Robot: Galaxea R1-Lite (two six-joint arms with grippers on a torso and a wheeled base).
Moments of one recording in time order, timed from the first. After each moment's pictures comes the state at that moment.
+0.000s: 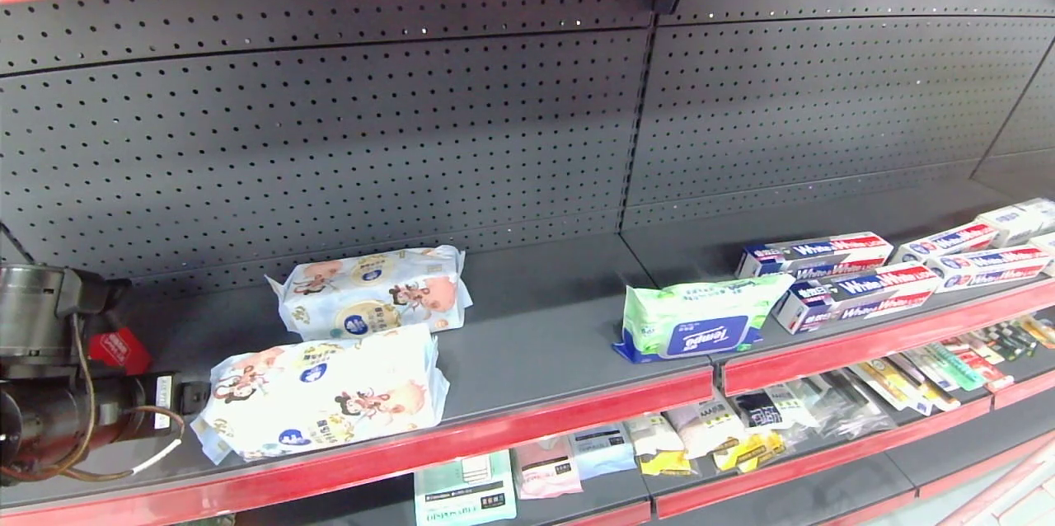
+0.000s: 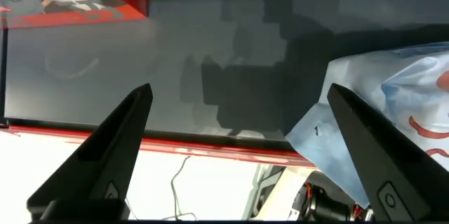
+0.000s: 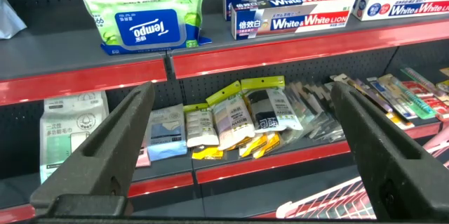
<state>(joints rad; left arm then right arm) 0.05 1.44 -0.51 -0.11 0.26 -0.08 0.00 0.00 0.00 0.00 0.00 0.00</state>
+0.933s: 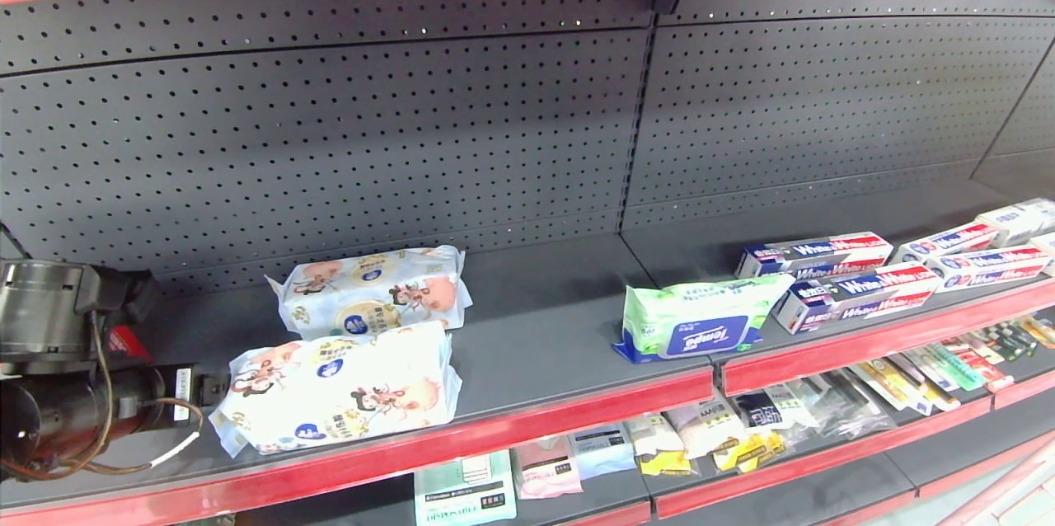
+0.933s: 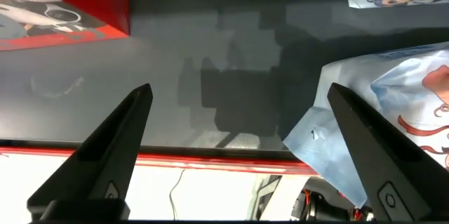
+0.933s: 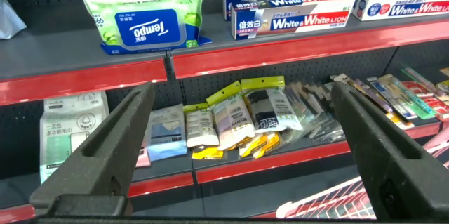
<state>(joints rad) -0.01 1.46 -0.51 -0.16 0.27 -0.08 0.00 0.00 0.00 0.00 0.00 0.00</state>
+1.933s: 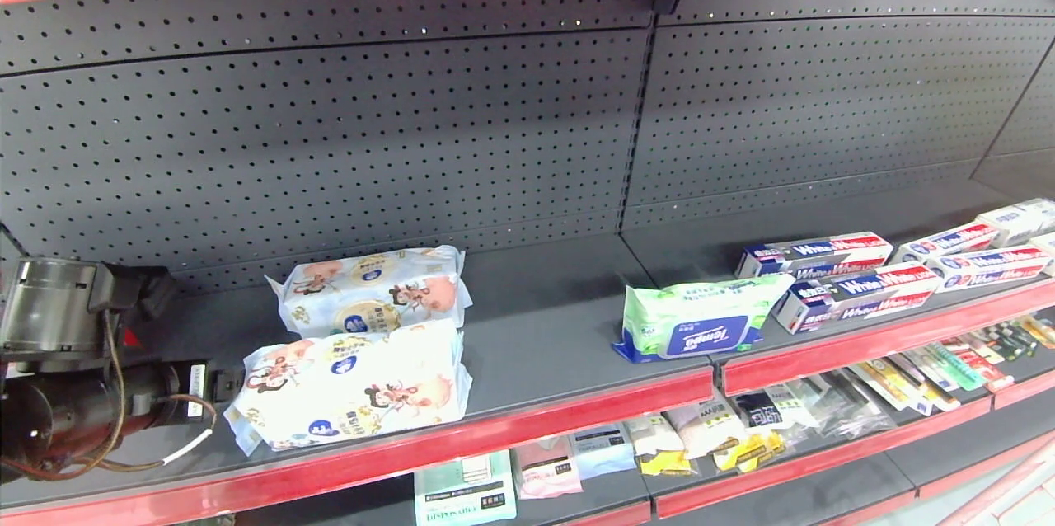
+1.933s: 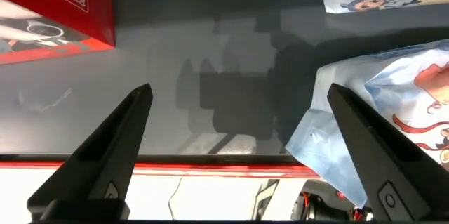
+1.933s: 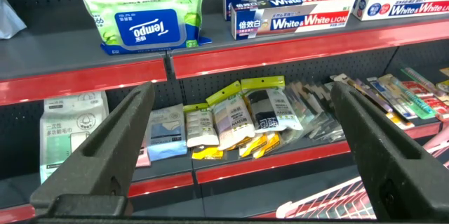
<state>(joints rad) -0.05 1.46 -0.51 -0.18 0.27 -0.08 0.00 0.00 0.00 0.00 0.00 0.00</state>
